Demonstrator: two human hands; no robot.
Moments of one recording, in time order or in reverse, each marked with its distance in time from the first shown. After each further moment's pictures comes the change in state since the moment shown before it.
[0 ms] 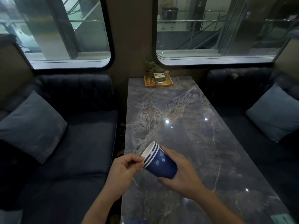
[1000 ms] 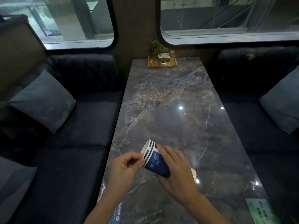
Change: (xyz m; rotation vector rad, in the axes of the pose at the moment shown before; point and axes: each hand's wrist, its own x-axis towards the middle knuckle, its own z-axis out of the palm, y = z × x) left_hand -0.087 -0.009 0.139 0.165 0.271 -0.127; right_hand -0.105 0.074 -0.038 -0.241 0.046 -0.103
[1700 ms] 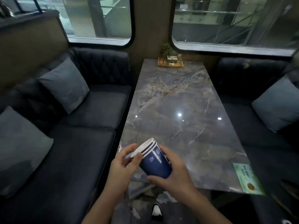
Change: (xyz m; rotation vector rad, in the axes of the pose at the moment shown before) left_hand -0.188 -0.045 -0.080 -0.242 0.037 -0.006; right_hand -0.160 -0.121 -0.012 0.547 -0.161 0.147
